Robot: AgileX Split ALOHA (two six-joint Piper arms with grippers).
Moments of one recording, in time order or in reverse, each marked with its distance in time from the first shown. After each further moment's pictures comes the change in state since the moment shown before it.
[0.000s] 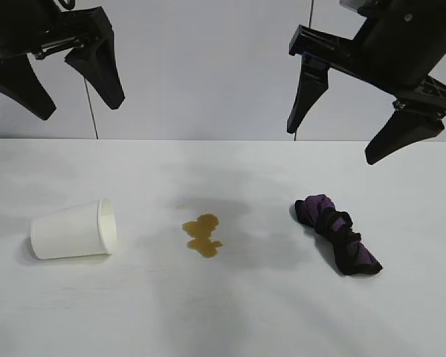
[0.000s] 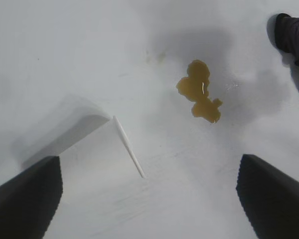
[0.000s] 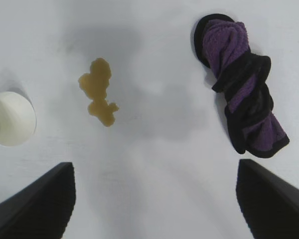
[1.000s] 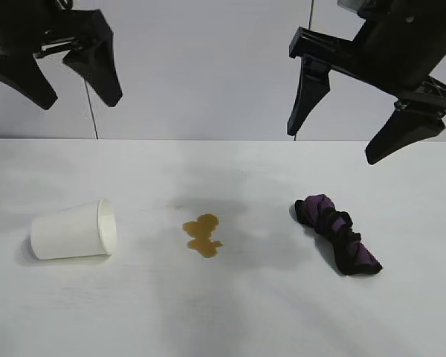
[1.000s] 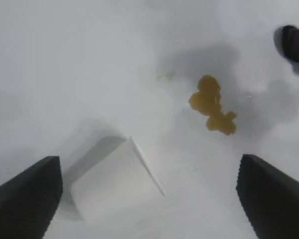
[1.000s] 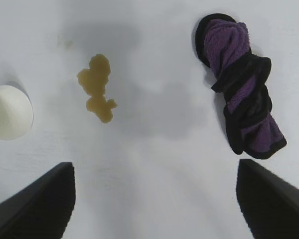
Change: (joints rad) left arm 0.000 0.000 0.001 0.099 -0.035 0.245; right arm 0.000 0.000 0.000 0.000 0.007 -0.045
